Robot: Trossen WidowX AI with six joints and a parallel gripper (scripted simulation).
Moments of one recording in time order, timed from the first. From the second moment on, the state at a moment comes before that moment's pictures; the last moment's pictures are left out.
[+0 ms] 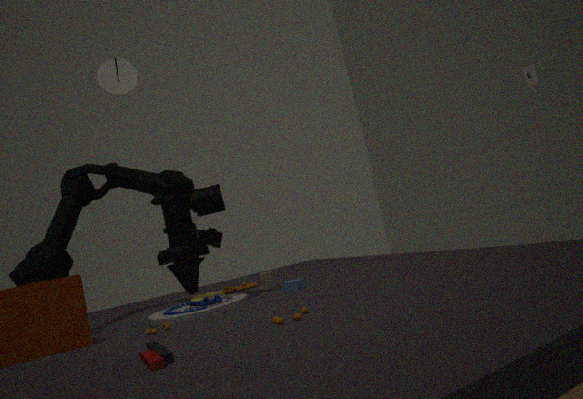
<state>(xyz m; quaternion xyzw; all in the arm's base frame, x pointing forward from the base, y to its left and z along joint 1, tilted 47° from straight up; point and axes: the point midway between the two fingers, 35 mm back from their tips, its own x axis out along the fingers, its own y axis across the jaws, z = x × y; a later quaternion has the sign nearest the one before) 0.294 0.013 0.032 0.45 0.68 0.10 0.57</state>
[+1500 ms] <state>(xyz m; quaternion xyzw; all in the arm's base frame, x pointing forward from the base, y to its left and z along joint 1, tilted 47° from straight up) 0.289 -0.055 -0.012 -0.12 0.39 0.57 0.71</state>
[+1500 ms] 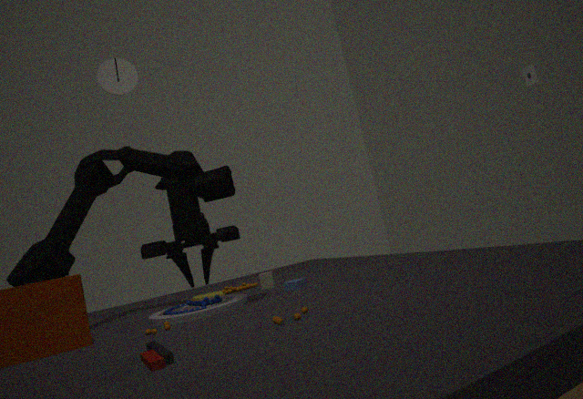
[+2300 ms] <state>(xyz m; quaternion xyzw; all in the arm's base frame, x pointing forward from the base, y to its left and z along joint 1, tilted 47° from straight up) 0.291 -0.042 -0.027 -0.14 0.38 0.58 0.71</state>
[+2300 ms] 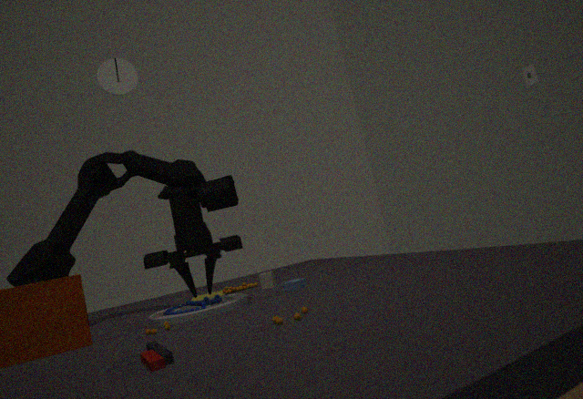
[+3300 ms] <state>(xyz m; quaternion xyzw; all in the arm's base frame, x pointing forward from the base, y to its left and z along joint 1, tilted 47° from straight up) 0.290 -0.029 -0.040 -0.13 0.38 0.58 0.71</state>
